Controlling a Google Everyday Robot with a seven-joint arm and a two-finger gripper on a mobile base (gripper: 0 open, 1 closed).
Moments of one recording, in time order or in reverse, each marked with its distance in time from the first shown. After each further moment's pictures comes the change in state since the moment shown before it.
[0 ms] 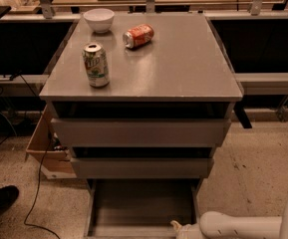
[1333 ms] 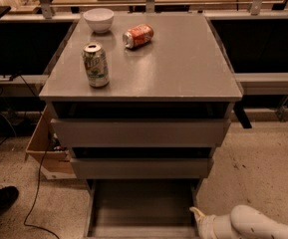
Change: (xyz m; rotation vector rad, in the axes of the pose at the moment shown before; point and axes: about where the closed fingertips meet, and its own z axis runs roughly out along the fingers) arm -0.001 -0.025 -0.101 0.113 -0.088 -0.058
